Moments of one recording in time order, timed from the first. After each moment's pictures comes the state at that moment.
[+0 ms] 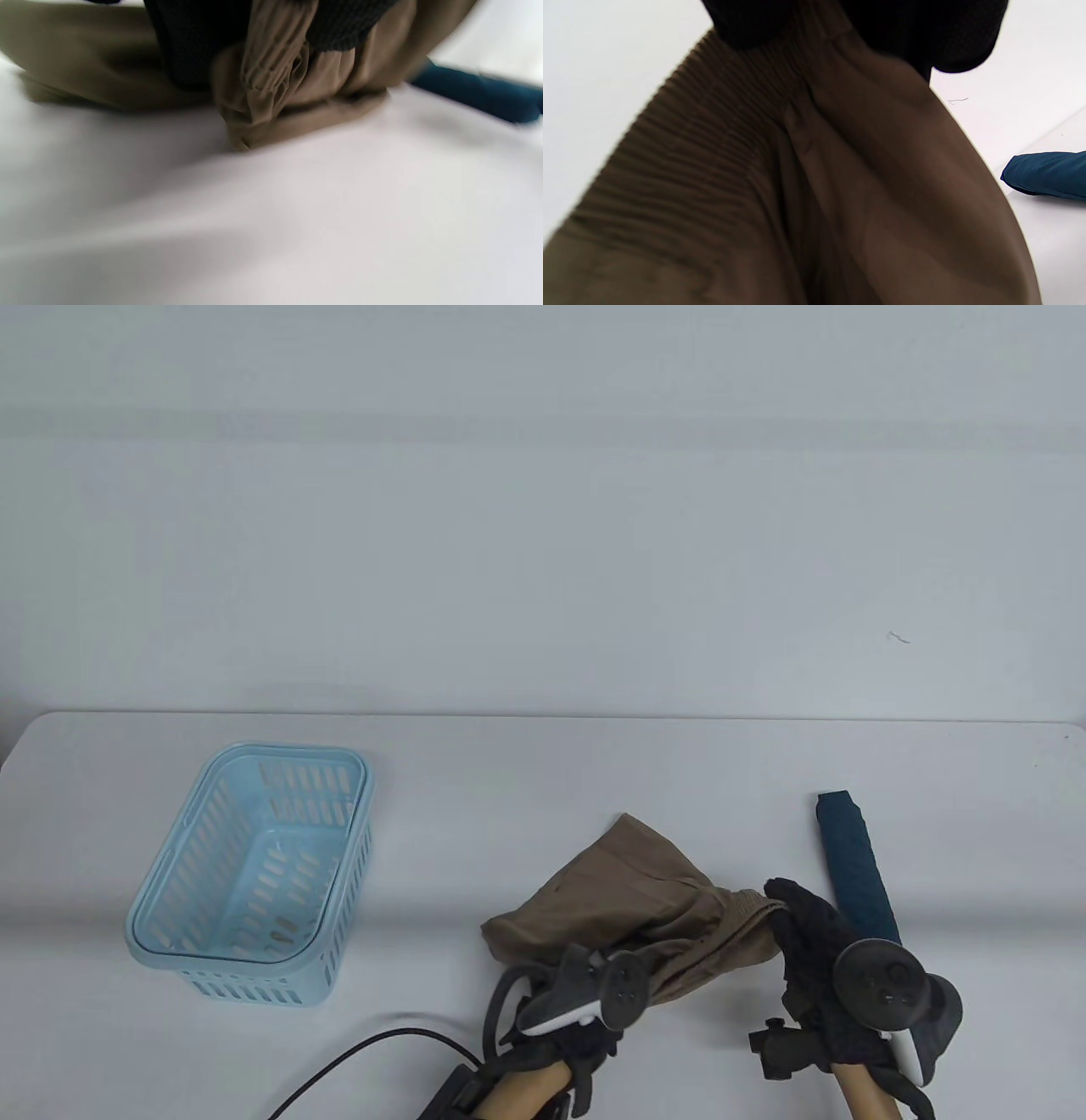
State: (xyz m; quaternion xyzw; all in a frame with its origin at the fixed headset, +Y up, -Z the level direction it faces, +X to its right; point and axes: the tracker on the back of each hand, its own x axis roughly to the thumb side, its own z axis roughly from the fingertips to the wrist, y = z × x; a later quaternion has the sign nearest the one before) left_hand -0.018 -0.725 -0.347 -0.13 -0.19 0.07 0.97; right_hand 0.258 -0.663 -0.320 -0.01 -0.20 0.92 0.34
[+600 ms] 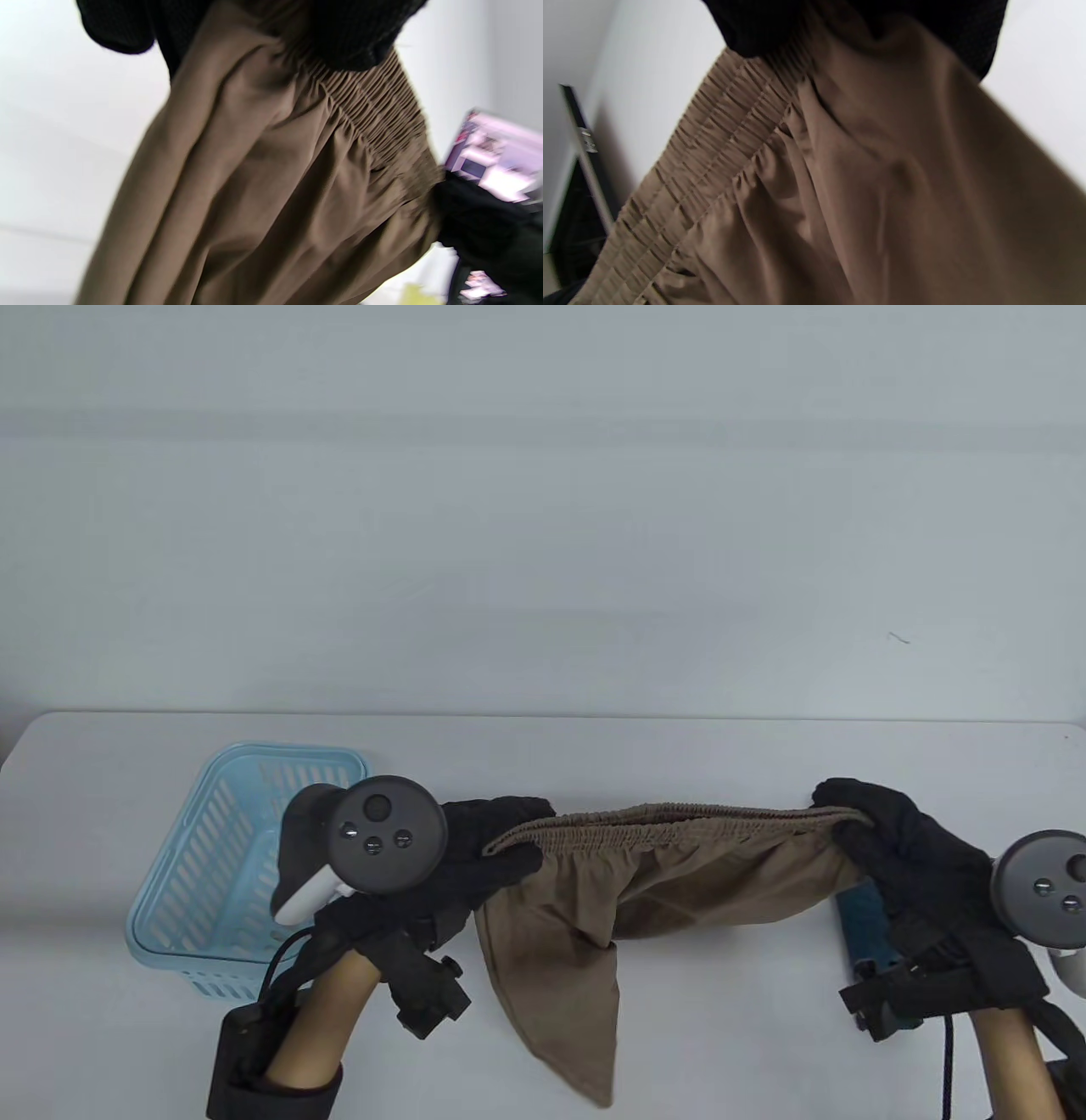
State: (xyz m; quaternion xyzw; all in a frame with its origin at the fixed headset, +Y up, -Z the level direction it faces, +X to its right) left_hand -0.137 -0.438 -0.305 0.07 -0.33 0.32 0.89; right_hand 0.269 -0.443 -0.285 0.20 -0.18 0.87 0.41
